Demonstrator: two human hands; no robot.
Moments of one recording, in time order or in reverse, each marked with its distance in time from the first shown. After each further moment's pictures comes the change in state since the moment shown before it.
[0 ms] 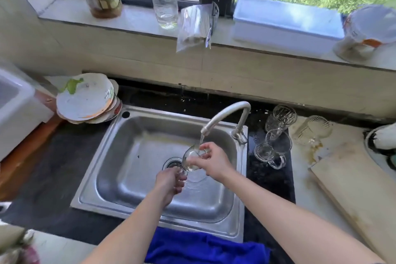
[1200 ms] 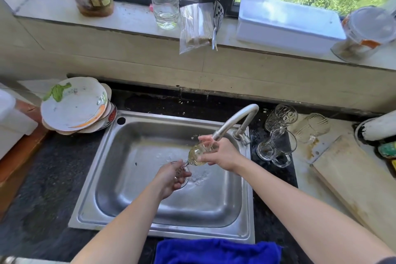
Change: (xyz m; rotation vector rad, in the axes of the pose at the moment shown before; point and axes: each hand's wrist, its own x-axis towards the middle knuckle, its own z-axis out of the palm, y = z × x) left_hand 0.040 0.036 -0.022 0.041 -0.241 -0.031; right_hand 0.026 -0.031 -0.006 0.056 -0.100 -0.011
